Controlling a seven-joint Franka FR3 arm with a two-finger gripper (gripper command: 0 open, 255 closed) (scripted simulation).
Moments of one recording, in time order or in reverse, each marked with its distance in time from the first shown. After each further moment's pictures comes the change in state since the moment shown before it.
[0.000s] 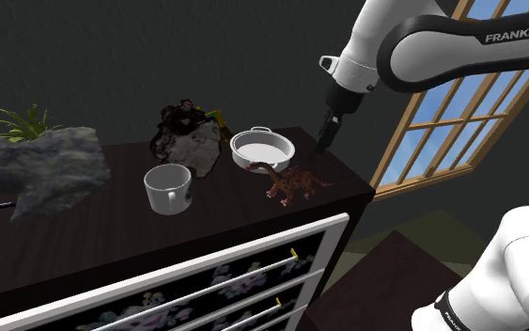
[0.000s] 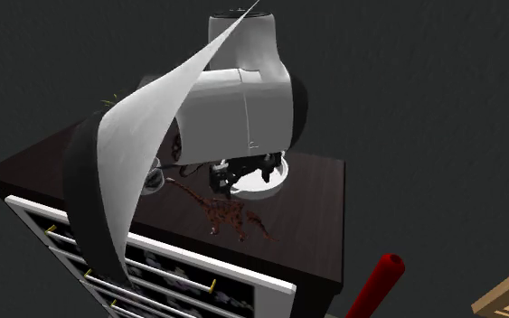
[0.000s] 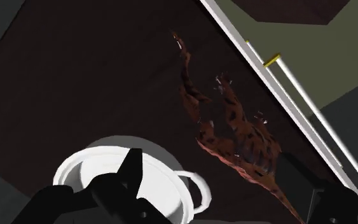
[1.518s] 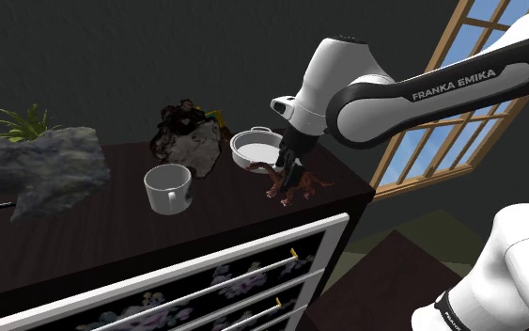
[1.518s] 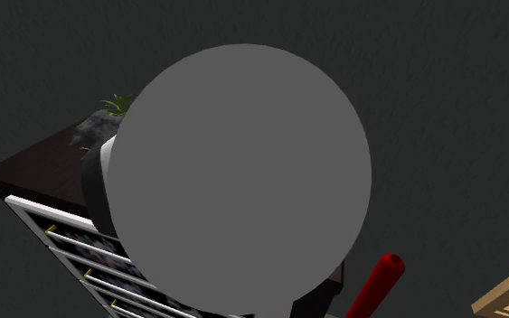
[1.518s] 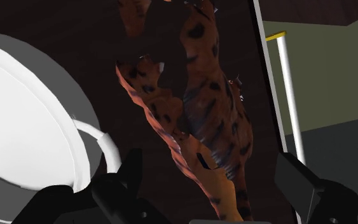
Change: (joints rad) arm 0.137 0.224 0.020 -0.035 0.054 0.276 -0.261
